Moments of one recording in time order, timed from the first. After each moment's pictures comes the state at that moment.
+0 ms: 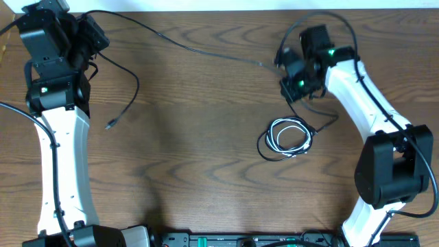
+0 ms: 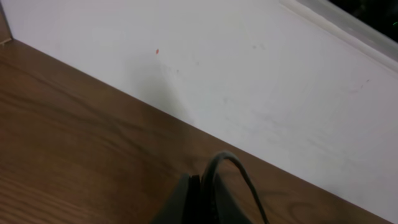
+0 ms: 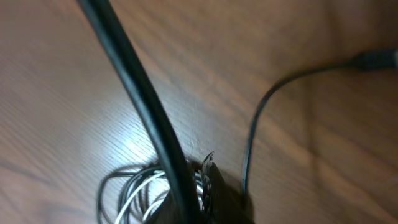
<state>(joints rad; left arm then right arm) 0.23 1.47 1.45 -0.36 0.16 -0.38 0.23 1.94 1.60 -0.94 -0.27 -0.26</state>
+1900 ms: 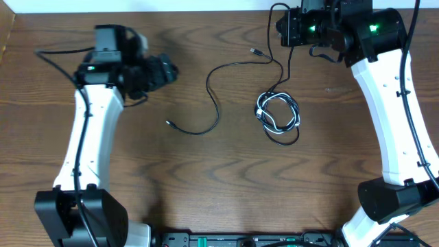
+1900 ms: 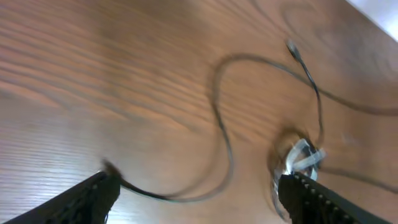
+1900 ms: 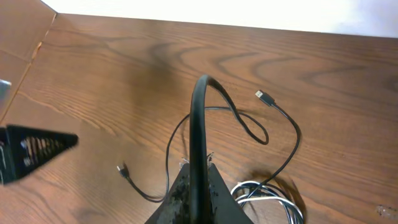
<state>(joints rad) 0.01 1.63 1.45 -0.86 0.36 -0.38 0.29 1.84 2.14 -1.07 -0.29 0.22</state>
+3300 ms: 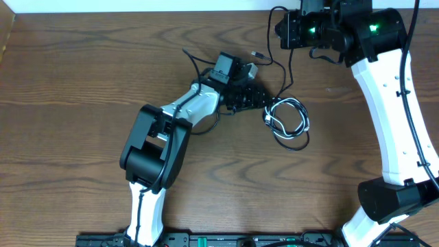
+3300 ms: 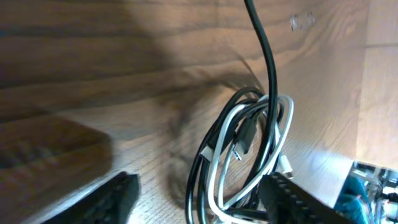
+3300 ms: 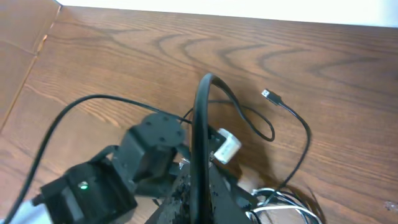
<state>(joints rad) -0.46 2.14 1.40 -0.26 0.68 -0.50 0.29 1.84 2.14 -1.09 -0.32 0.21</state>
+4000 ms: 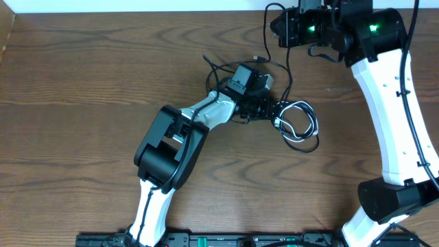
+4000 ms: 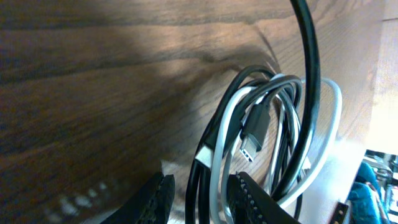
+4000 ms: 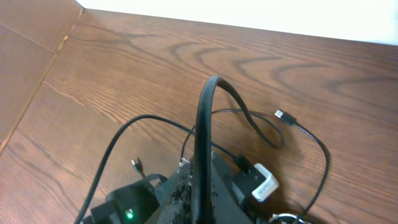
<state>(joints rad) -0.56 2.20 1.40 -0.19 0.63 -0.54 0.29 1.84 2.14 -1.05 -0.38 0.19</state>
